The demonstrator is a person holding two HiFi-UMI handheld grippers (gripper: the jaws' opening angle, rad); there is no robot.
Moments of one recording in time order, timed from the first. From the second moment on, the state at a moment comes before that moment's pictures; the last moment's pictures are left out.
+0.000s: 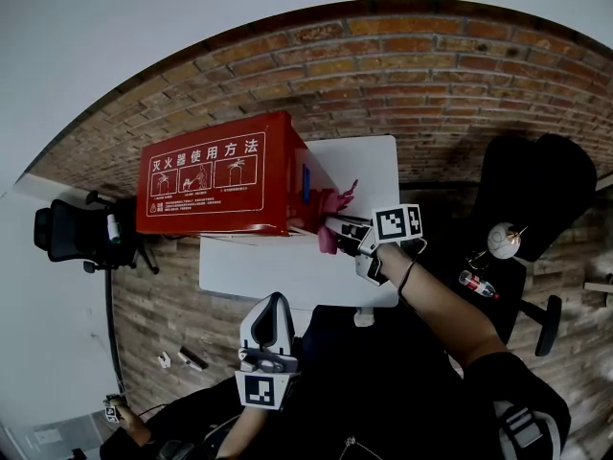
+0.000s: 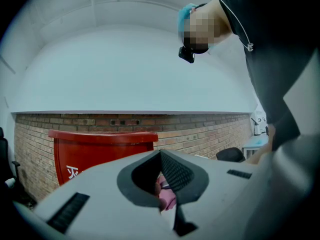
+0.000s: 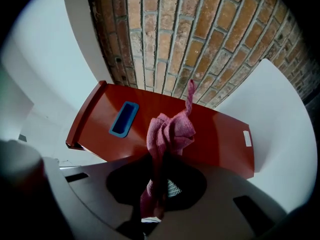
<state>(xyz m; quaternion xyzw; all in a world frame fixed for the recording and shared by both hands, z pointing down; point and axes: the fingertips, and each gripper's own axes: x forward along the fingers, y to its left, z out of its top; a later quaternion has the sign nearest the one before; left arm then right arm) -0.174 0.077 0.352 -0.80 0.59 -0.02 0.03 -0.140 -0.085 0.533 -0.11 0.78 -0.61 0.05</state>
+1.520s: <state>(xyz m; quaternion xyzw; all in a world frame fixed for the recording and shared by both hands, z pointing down) -0.175 0.082 0.350 -0.80 0.60 -0.02 0.03 -0.140 -0.076 0.416 -0.04 0.81 -0.57 0.14</state>
